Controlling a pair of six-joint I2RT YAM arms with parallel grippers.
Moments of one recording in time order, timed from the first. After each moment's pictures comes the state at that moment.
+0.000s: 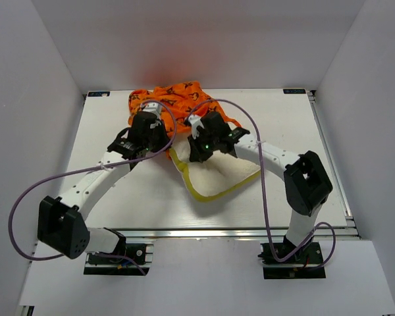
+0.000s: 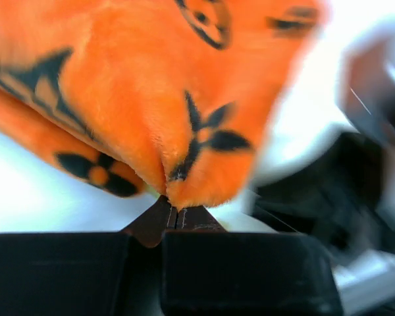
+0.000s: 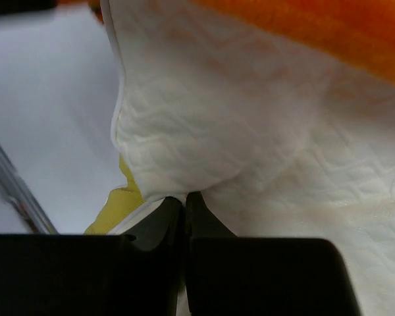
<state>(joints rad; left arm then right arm) -0.46 1.35 1.07 -0.37 -0.04 -0.48 0.77 1.80 1.36 -0.38 -0.33 0.02</state>
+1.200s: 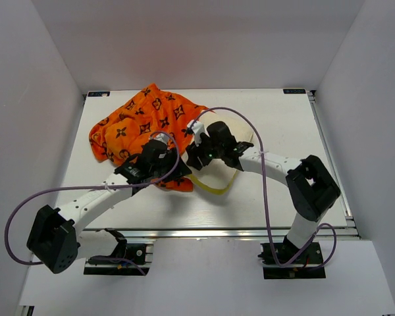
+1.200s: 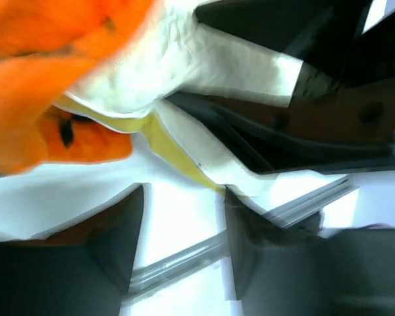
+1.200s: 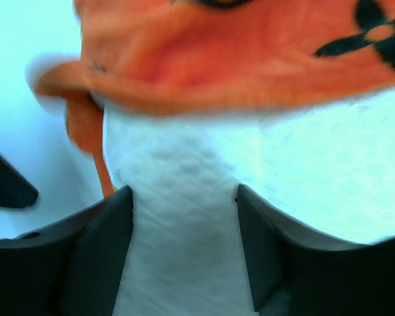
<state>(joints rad) -0.63 1.20 0.82 -0.29 0.08 -0.86 0.76 1.74 1.16 -0.01 -0.29 -0.07</state>
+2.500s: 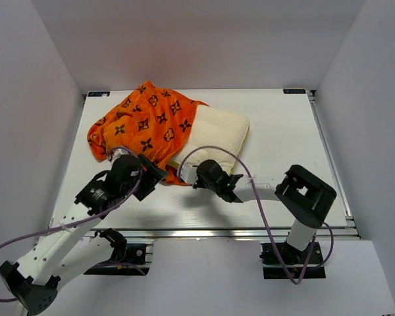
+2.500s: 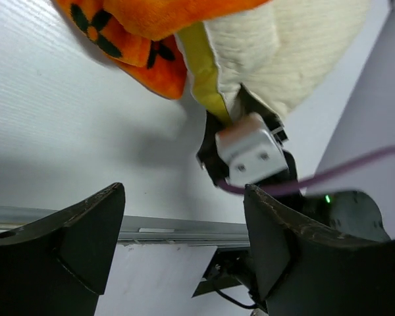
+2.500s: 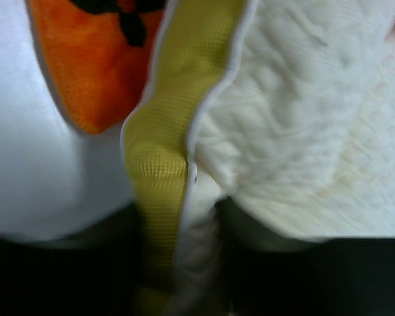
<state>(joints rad) -0.63 0.81 0.82 -0.77 -0.15 -1.25 1.00 1.70 0.78 0.25 0.23 -0.74</state>
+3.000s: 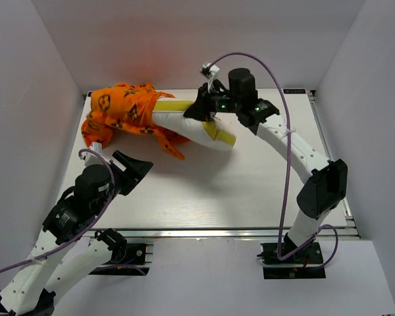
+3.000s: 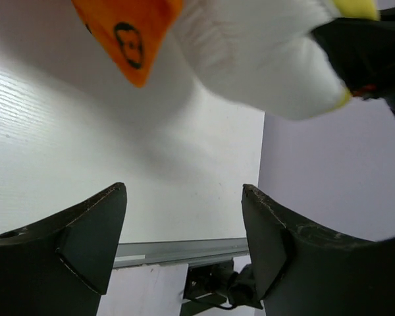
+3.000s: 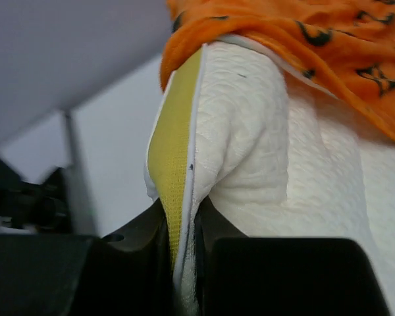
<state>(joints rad) -0.63 0.56 0.94 -0.78 -0.24 -1.13 0.62 1.73 1.68 -0.27 -0.61 0.06</state>
